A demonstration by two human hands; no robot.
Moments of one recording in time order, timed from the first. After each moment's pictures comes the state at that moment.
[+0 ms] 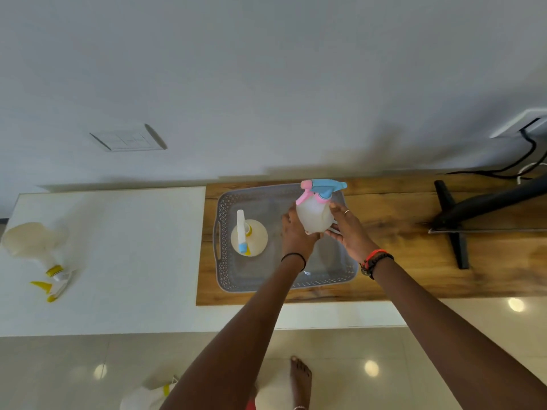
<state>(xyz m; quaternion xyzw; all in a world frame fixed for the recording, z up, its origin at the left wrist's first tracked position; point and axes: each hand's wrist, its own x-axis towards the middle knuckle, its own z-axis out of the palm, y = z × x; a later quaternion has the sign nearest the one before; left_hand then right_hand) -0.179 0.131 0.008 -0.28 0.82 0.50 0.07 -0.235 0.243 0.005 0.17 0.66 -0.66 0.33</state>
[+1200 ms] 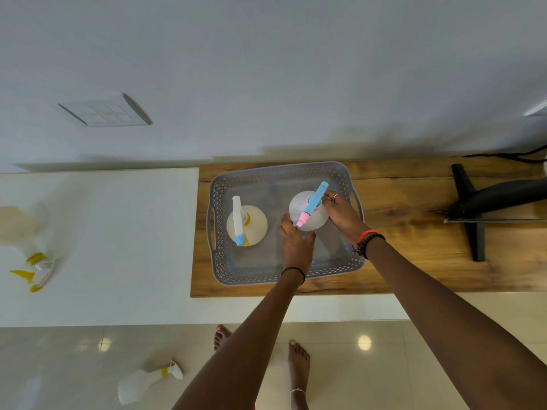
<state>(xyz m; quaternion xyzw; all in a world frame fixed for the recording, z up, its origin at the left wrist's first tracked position) -0.155 0.141 -0.037 -0.34 0.74 0.57 0.06 -0.258 0.218 -0.045 0.07 0.79 -0.51 0.33</state>
